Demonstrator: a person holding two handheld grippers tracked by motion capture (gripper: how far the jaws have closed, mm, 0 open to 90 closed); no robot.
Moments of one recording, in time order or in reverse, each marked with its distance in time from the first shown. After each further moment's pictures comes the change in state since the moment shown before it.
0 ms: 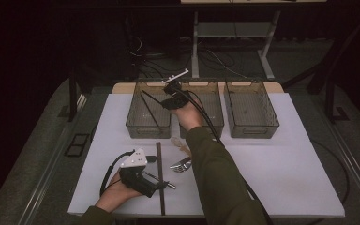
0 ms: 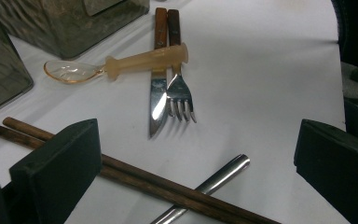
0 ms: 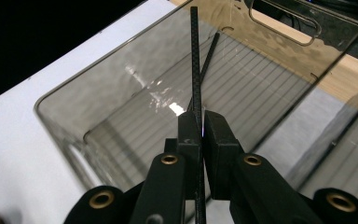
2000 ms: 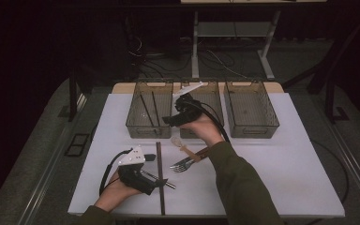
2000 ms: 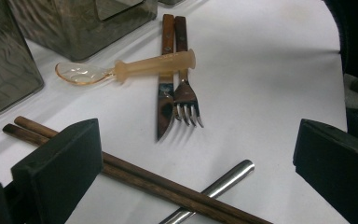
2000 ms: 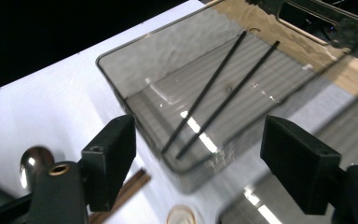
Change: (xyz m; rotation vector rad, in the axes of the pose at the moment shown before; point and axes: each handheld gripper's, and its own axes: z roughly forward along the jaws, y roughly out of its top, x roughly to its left) left arm 0.005 0.000 -0.003 -0.016 0.008 -0.030; right arm 0.006 -0.050 -0.048 -0.082 0.090 -0.109
